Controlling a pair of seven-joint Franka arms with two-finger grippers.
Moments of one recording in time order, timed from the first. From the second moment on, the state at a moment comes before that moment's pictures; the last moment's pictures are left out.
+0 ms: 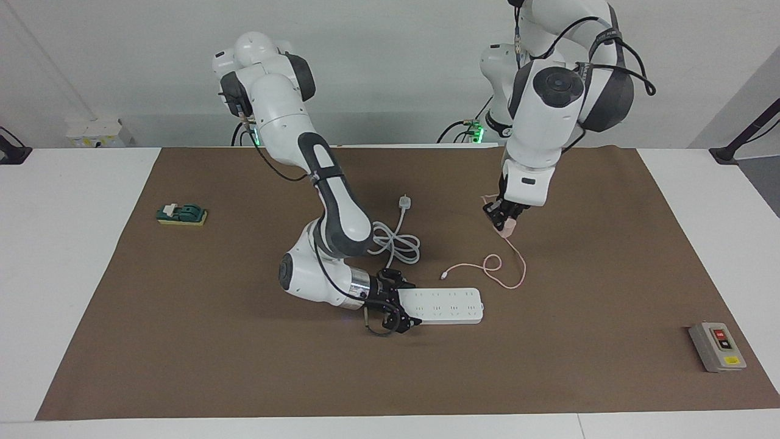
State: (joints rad) left arm -0.26 0.08 -0.08 -1.74 0.02 1.85 -0.62; right arm 0.33 0.91 0.02 -1.20 1.08 2.12 1.18
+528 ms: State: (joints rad) left arm -0.08 -0.09 -0.07 -2.12 -0.13 2.12 -0.15; right arm 0.31 0.73 -0.16 -1.25 0.96 1.86 1.19
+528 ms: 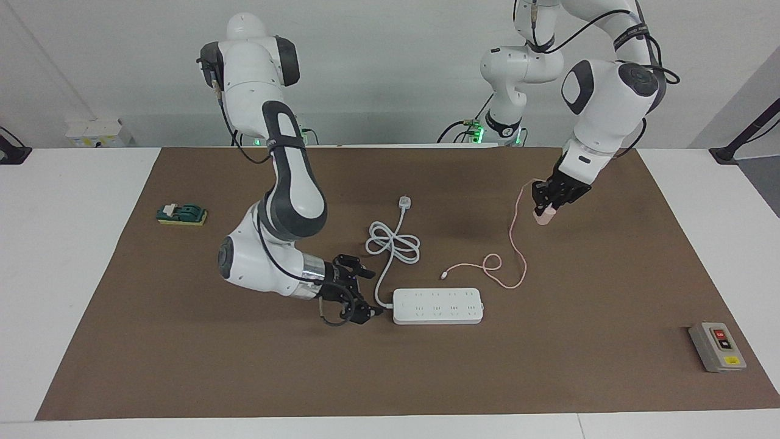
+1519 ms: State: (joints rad) left arm 0.11 -0.02 -0.07 -2.32 -0.39 2.33 0.34; right arm 0.18 0.41 -0.23 -1.27 0.48 1.56 0.72
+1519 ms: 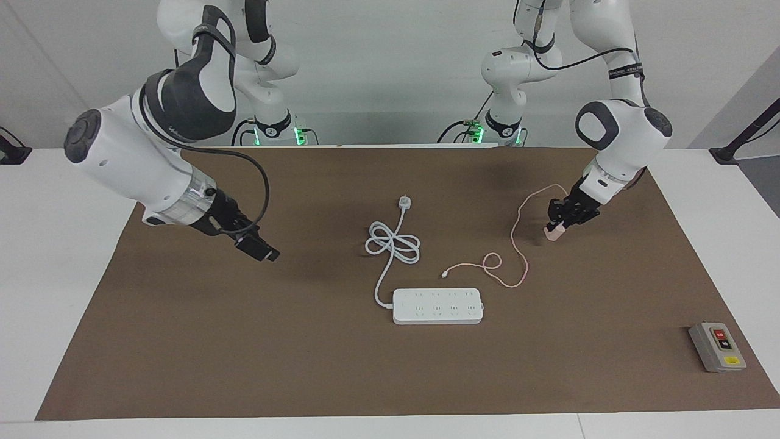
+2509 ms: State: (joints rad) left arm 0.18 0.02 -0.06 -2.27 -0.39 2.36 0.49; right arm 0.16 0.16 -0.22 -1.35 0.06 1.48 0.05
